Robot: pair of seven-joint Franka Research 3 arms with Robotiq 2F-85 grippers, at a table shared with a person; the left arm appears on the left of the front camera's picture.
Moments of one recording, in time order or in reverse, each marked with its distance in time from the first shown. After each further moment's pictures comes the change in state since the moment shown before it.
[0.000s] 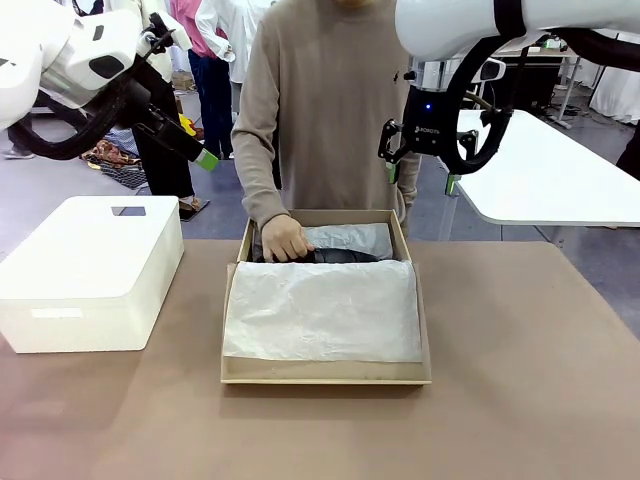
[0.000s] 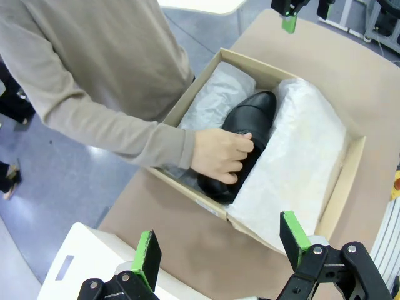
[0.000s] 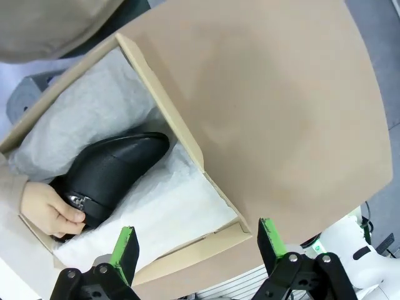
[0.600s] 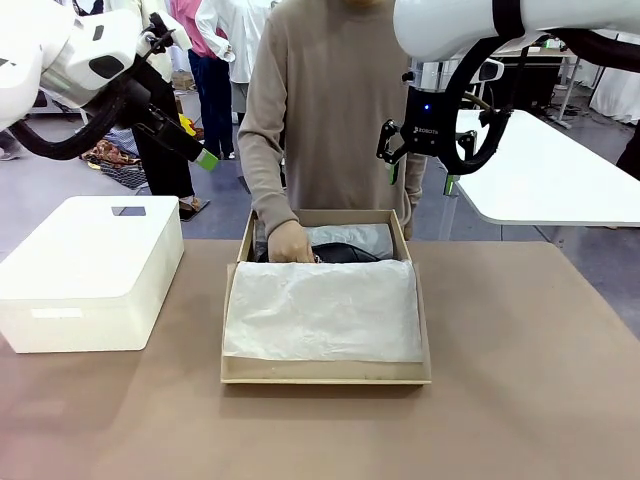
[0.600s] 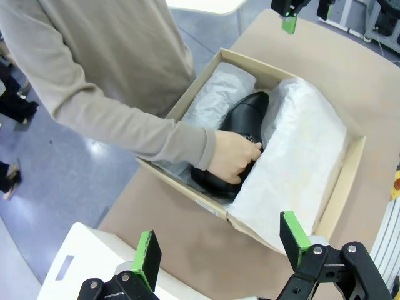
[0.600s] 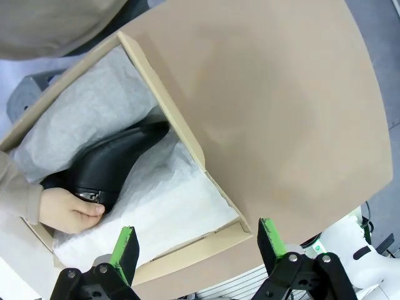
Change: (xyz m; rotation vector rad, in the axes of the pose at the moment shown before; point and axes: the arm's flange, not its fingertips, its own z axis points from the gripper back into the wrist) left arm 0.000 0.000 0.000 0.000 0.000 0.000; right arm -0.001 0.001 0.001 0.001 -0.001 0.002
